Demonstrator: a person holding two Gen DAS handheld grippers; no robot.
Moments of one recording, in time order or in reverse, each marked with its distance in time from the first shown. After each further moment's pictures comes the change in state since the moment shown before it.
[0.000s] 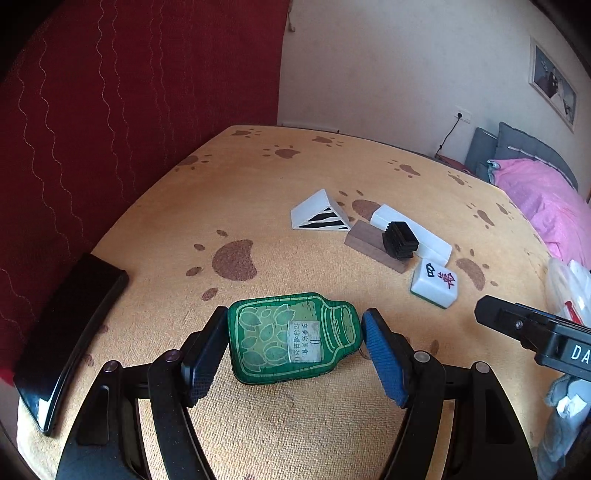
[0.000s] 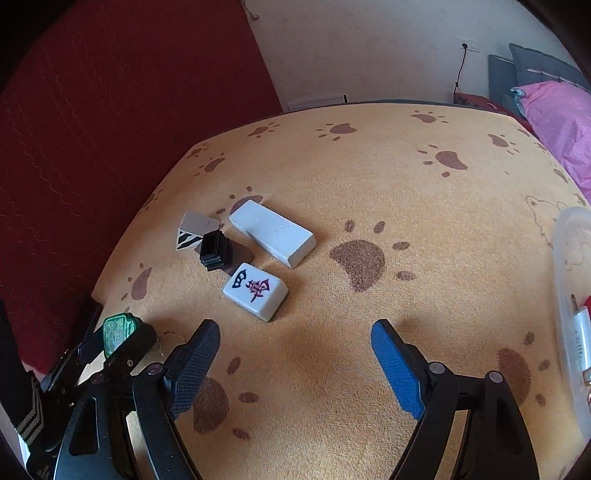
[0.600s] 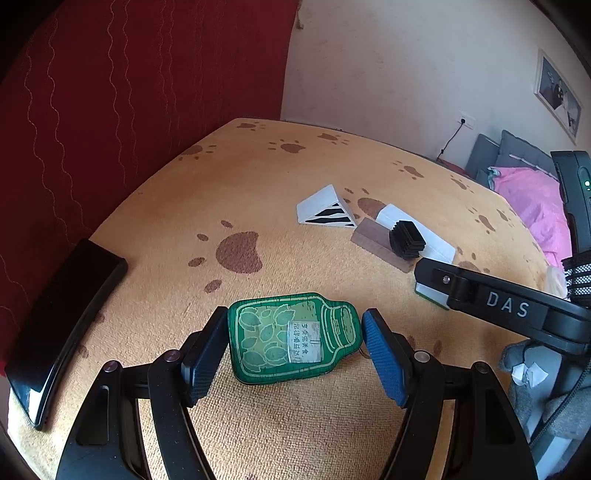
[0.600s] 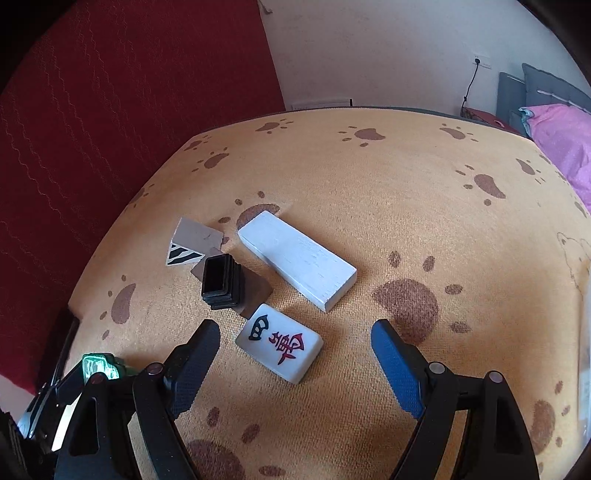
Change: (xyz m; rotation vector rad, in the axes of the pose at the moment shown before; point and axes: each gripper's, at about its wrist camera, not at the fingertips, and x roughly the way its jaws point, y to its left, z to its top) left arm 0.003 0.008 -0.003 -0.041 0.013 -0.020; right arm 0.041 0.027 0.016 -0.071 -0.001 -0.079
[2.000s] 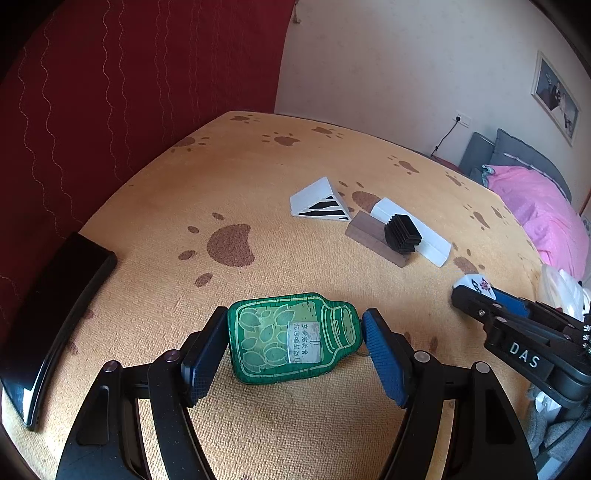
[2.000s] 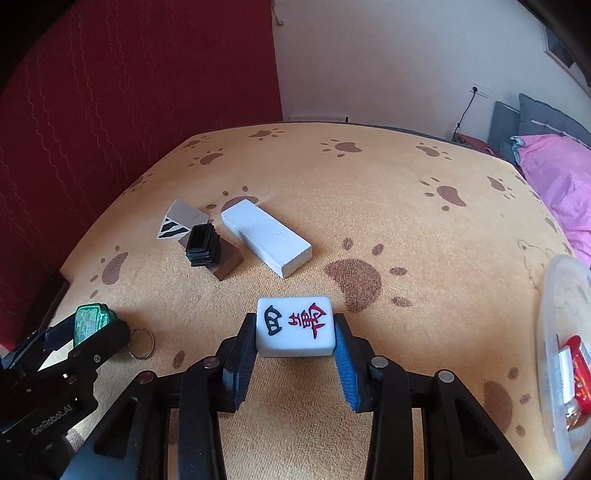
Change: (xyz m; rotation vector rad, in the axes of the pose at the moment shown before) left arm 0.006 0.001 -0.002 -0.005 0.019 -0.032; right arm -0.040 -0.019 -0.028 -0.066 -0.062 -0.053
